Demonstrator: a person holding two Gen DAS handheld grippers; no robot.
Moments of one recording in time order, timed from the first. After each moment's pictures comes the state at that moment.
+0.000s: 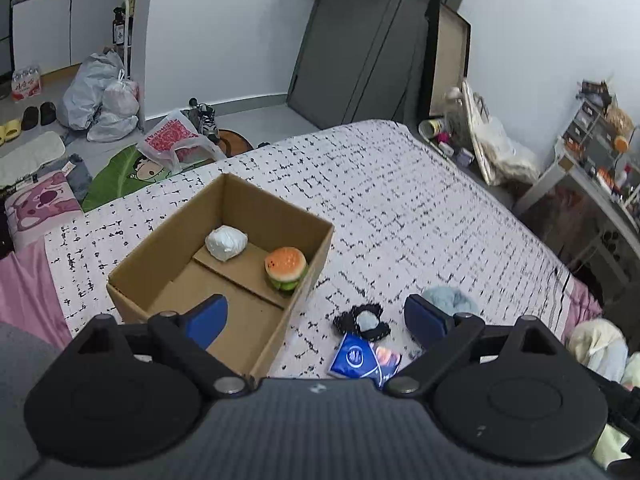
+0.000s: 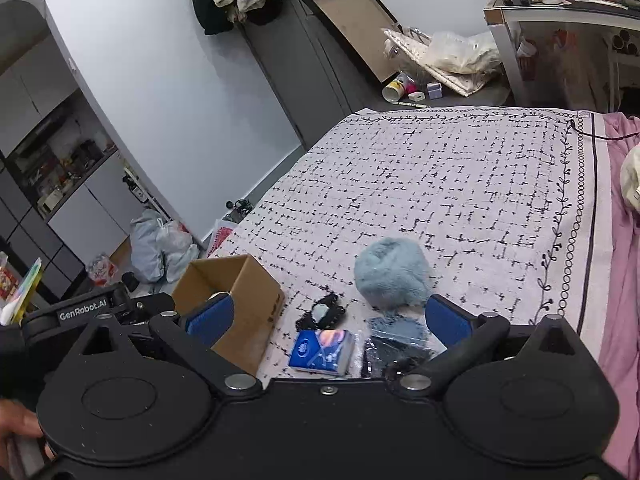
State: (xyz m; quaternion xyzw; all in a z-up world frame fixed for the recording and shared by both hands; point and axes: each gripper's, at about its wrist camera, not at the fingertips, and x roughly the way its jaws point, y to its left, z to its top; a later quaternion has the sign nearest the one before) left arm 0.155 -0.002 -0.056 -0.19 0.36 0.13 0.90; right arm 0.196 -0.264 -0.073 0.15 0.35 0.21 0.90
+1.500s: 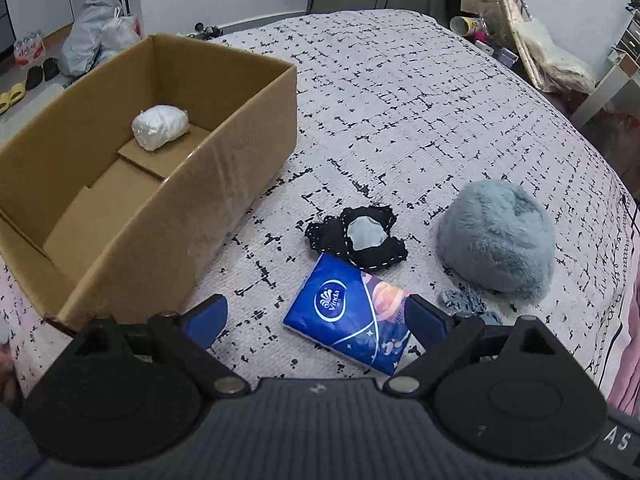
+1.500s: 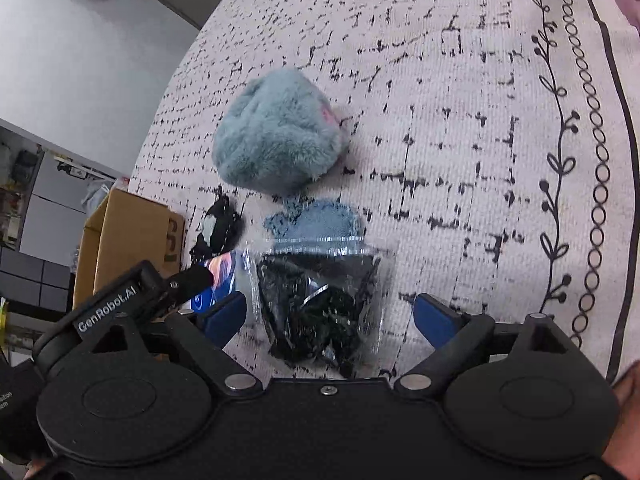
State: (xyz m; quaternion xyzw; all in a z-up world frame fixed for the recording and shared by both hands) left arm 0.236 -0.064 -0.182 -0.18 0.48 0.17 0.85; right arm 0.275 -0.268 -0.217 0.25 0.54 0.14 0.79
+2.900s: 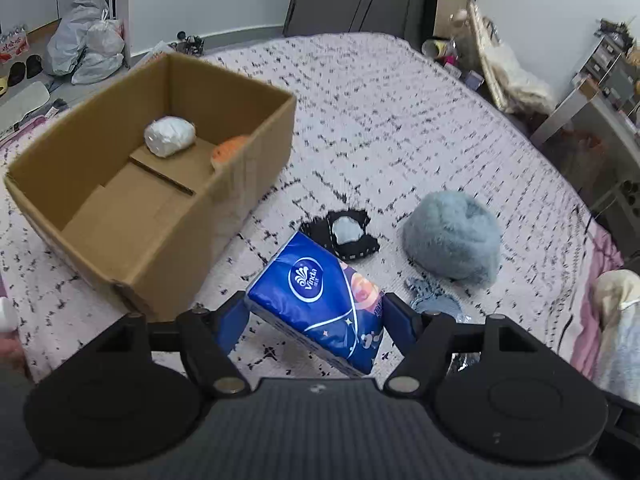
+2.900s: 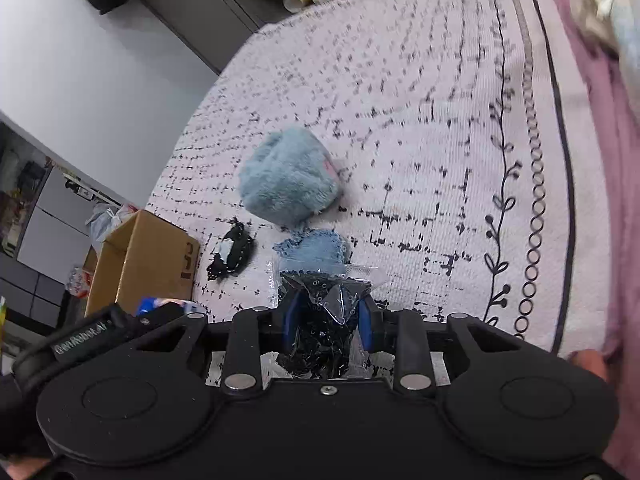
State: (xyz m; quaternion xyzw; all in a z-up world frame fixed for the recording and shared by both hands) left arm 0.191 -0.052 -0.143 -0.21 0.44 0.12 0.86; right arm 0.230 -0.291 -0.175 0.23 0.47 0.13 0.84
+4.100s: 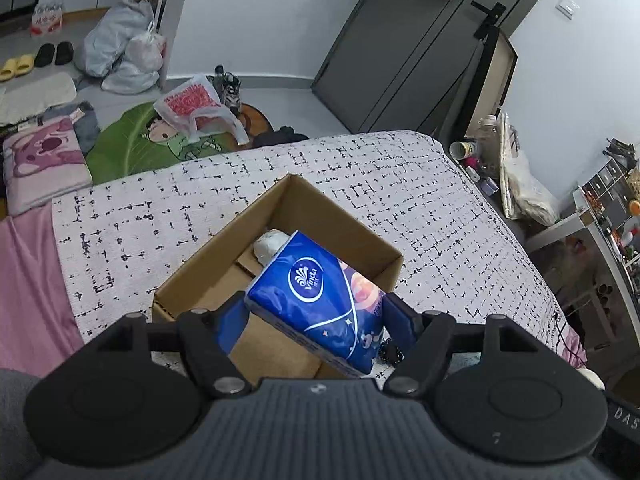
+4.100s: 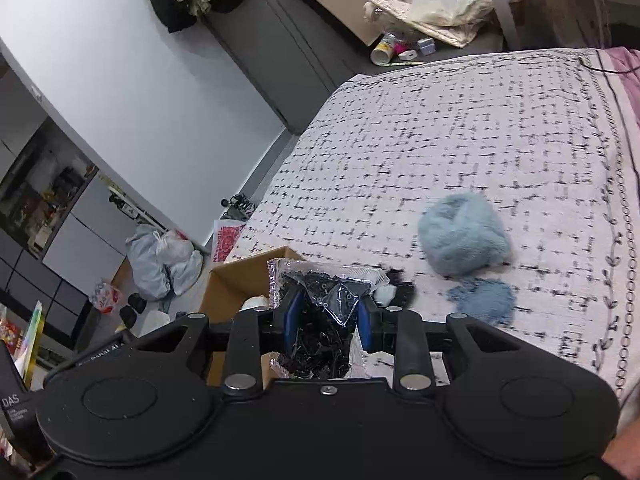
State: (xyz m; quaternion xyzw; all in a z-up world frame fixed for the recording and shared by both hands) left arm 0.158 0.105 -0.088 -0.30 0.37 0.13 0.87; right arm 0.216 -0.171 -0.077 0.22 0.39 0.17 0.88
